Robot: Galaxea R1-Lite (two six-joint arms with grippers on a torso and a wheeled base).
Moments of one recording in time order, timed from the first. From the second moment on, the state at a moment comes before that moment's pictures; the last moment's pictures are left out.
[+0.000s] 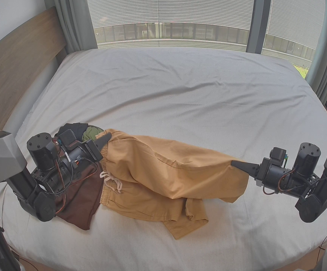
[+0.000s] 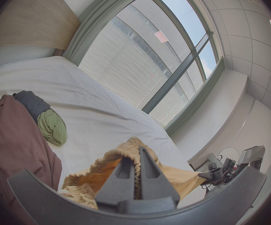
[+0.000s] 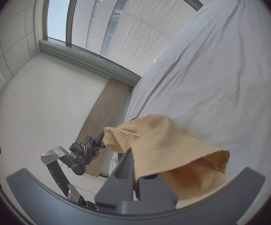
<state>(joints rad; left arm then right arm) -0.24 2.05 -0.54 -1.54 -0.31 -0.57 0.25 2.02 -0.37 -1.54 0.63 0.81</state>
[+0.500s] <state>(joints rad) -0.26 1.98 -0.53 -1.54 -0.31 -0.63 0.22 1.94 -0.37 -1.54 0.63 0.82</state>
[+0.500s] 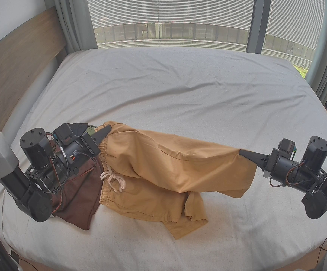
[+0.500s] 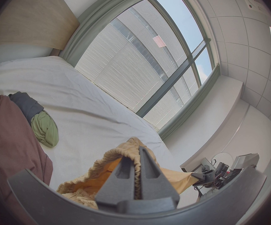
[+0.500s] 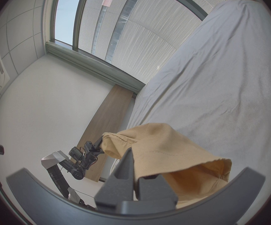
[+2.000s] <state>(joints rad) -0.22 1.86 -0.49 -1.54 -0.41 -0.64 0.02 1.78 -0.44 -1.54 0.71 0.90</state>
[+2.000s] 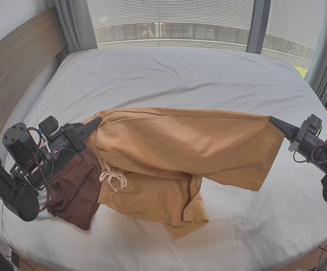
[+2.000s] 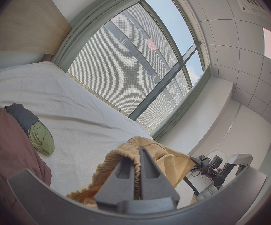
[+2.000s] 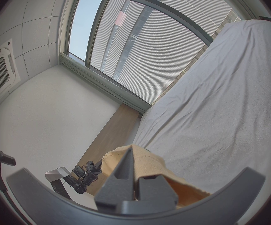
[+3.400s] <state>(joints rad) -0.21 1.99 -0.65 -1.54 -0.26 -0.63 0.00 1.96 -0.62 -1.54 0.70 0.84</state>
